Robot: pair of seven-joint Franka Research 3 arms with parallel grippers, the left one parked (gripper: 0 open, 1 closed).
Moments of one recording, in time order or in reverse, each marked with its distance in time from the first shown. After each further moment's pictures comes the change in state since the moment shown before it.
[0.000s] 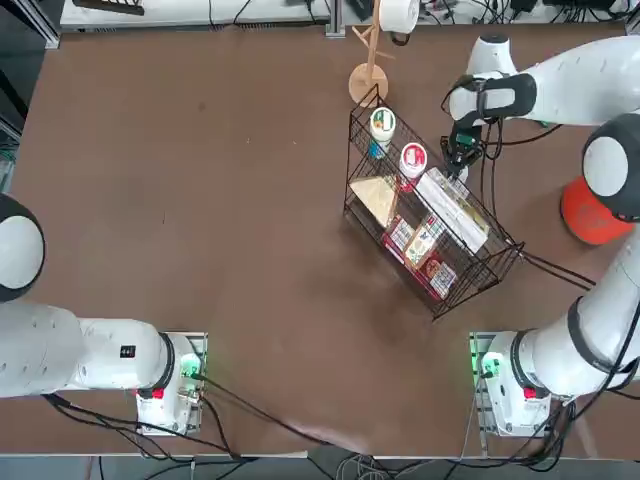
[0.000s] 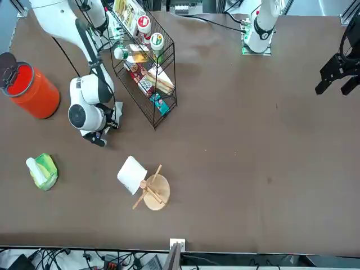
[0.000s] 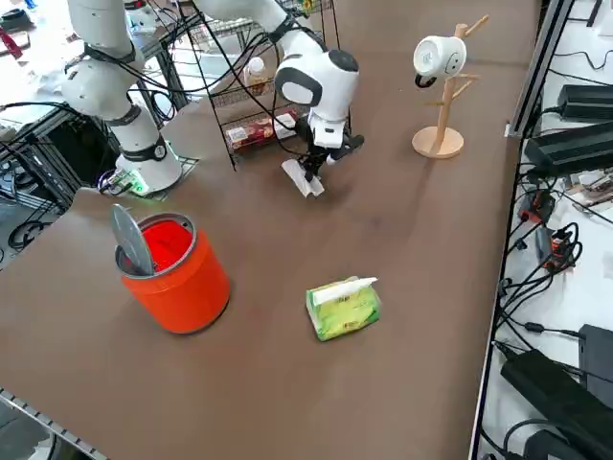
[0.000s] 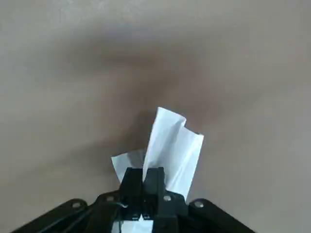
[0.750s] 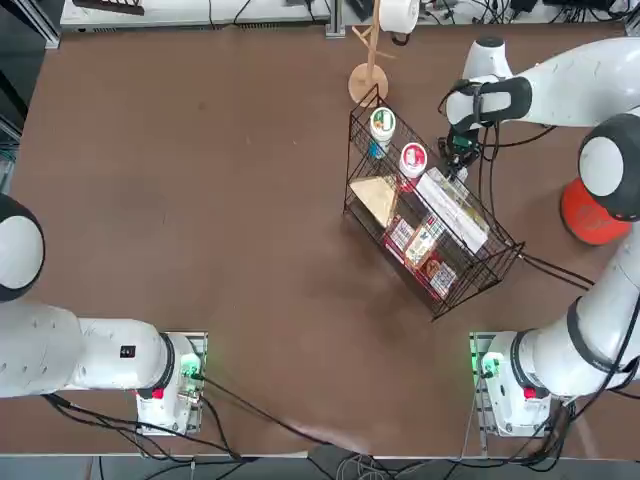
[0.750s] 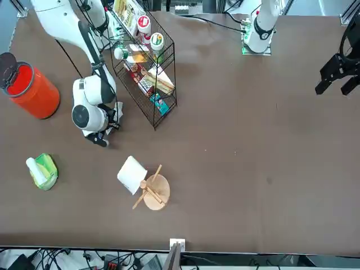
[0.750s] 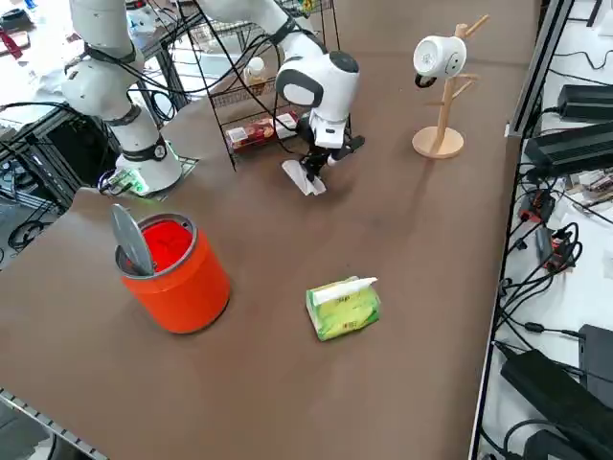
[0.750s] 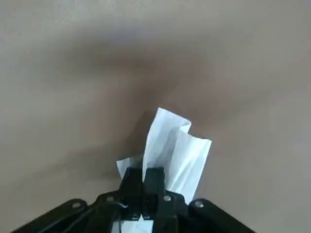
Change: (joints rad) arm 0.014 0.012 0.000 0.000 -0.006 0.022 0.025
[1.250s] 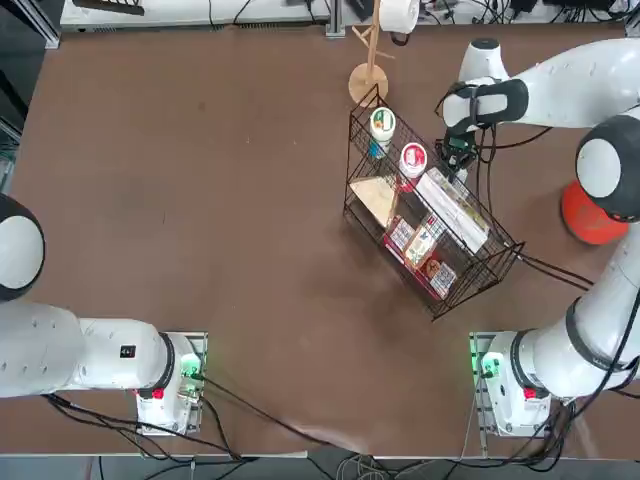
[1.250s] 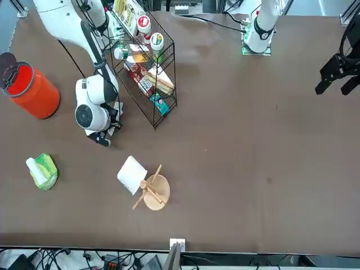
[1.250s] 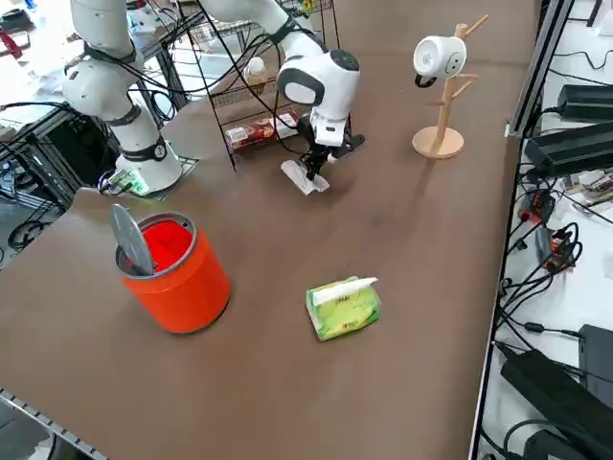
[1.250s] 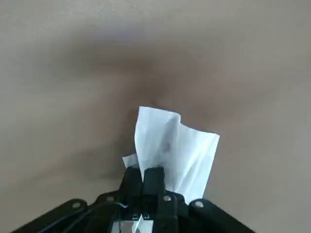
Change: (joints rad) arm 0.015 0.002 0.001 0.001 0.000 0.000 0.023
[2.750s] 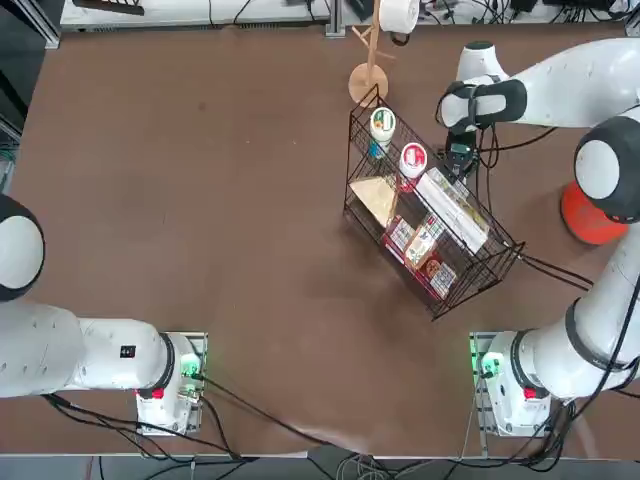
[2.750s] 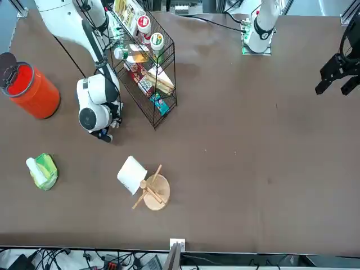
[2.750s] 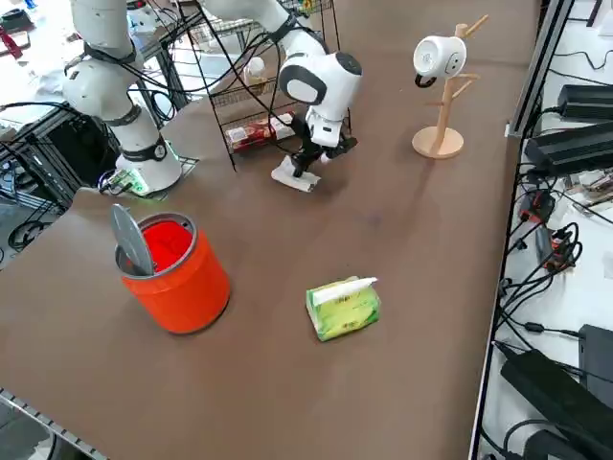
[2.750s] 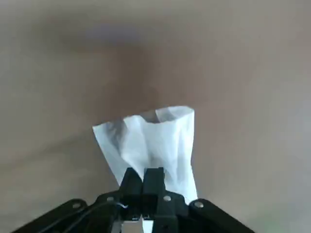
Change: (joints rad) arm 0.013 0.001 -0.009 0.012 -0.024 -0.137 0.002
